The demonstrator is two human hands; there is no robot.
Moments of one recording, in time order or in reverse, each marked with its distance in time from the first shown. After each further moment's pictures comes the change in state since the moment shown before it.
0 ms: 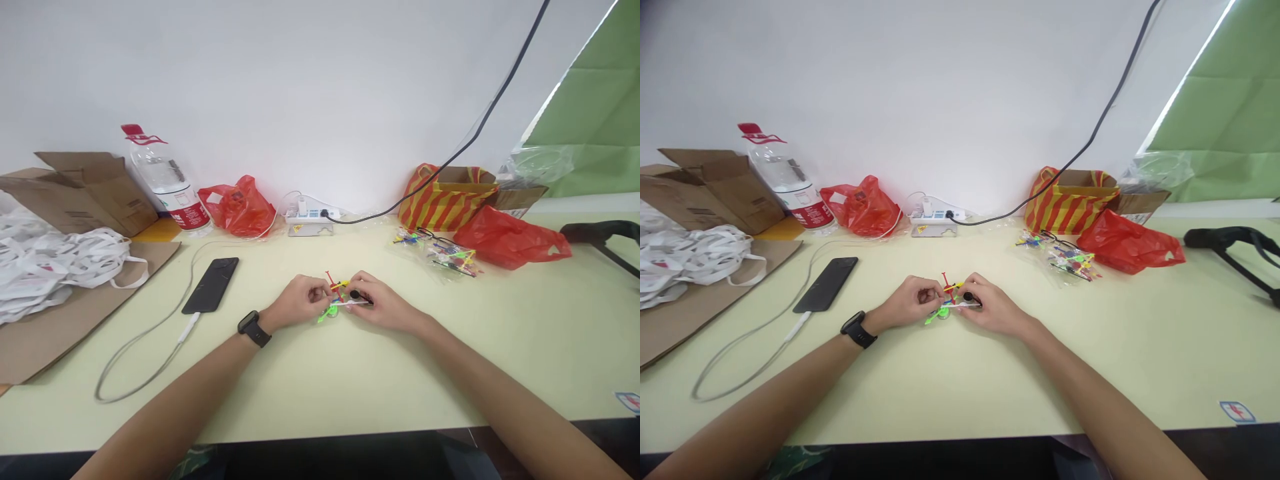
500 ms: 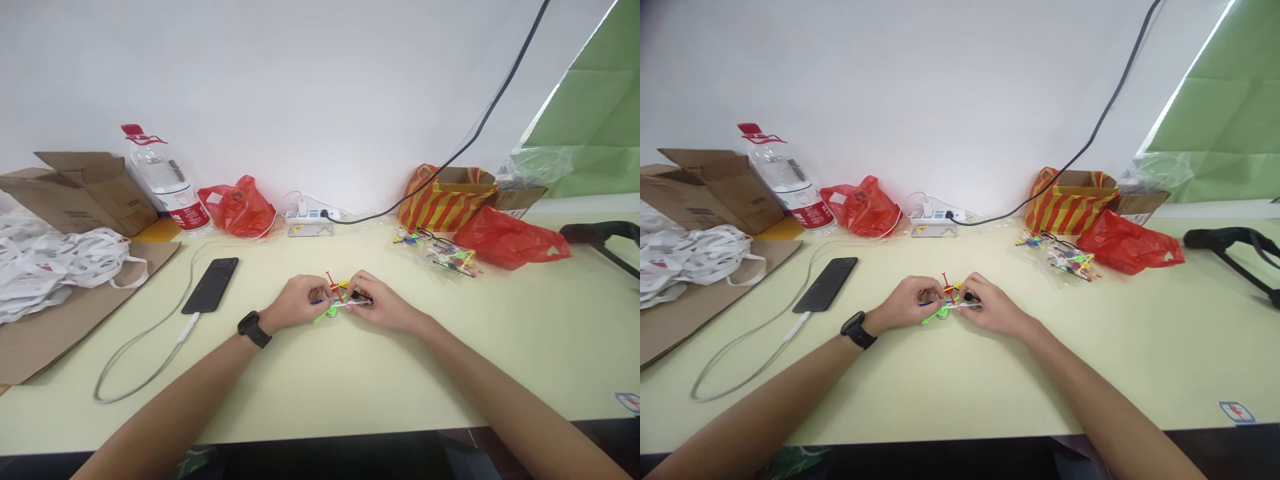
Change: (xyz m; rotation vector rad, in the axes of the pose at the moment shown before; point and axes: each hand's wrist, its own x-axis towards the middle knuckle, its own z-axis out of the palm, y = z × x) left_hand -0.002 0.005 -0.001 0.062 0.045 0.007; right_hand 0.000 -0.001 -0.001 0.009 0.015 -0.004
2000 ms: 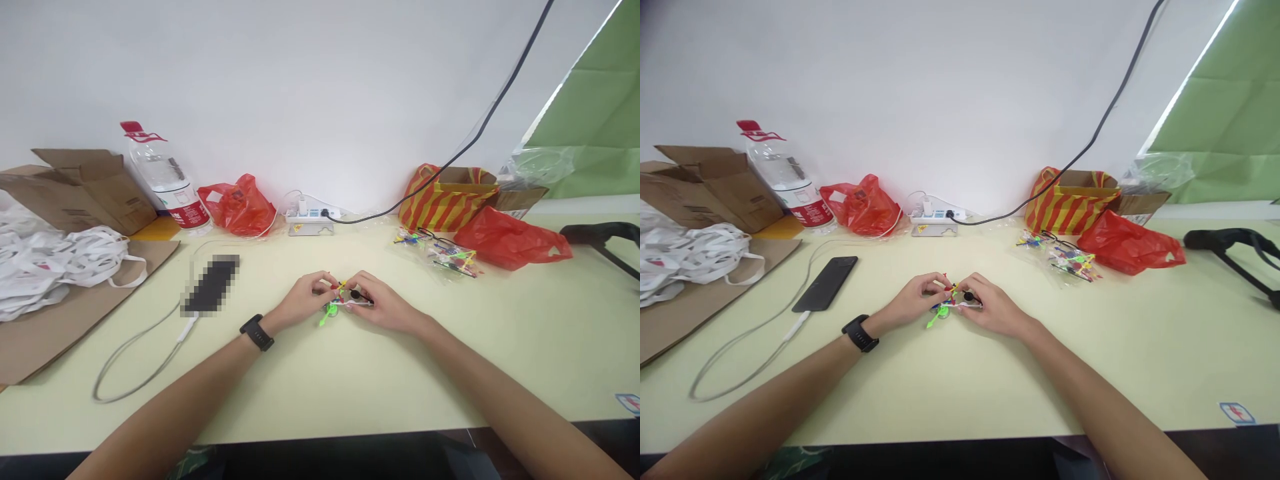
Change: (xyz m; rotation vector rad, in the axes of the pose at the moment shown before) left_hand 0.008 -0.006 0.016 -0.439 -0.049 -0.210; right_hand 0.001 -0.003 0.000 -0.055 0.015 -0.034
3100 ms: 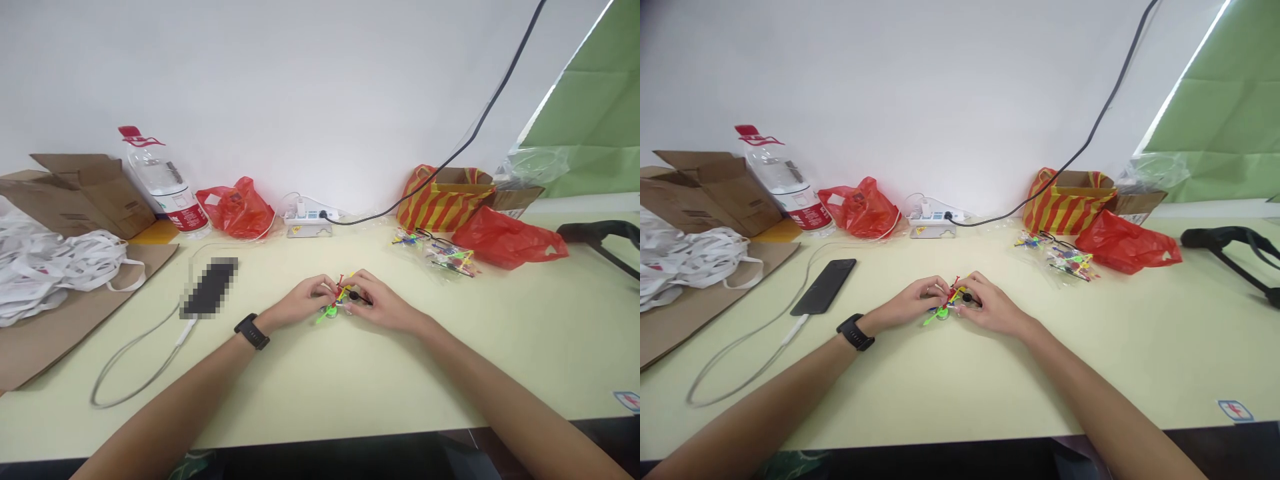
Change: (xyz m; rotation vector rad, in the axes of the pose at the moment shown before) left_hand -0.001 0.011 -0.008 -0.123 -0.165 -0.019; right_hand 0.001 0.005 0.001 0.038 0.006 0.006
